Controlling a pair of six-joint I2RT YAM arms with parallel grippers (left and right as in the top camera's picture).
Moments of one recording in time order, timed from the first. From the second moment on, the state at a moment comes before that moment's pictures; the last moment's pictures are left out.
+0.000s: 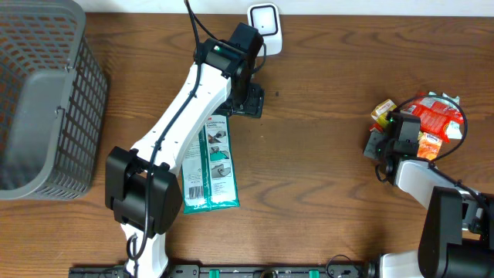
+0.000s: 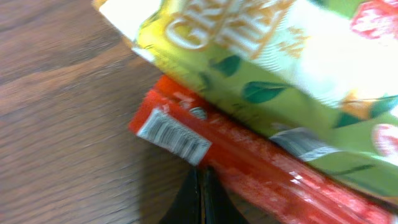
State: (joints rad) left arm -0.47 2.00 1.87 -1.26 0.07 -0.30; right arm -0.13 1.63 0.62 0.06 0.11 0.20
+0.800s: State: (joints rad) left arm -0.21 2.00 1.87 -1.44 -0.01 -0.32; right arm -0.22 1.66 0.62 0.24 -0.15 0.27
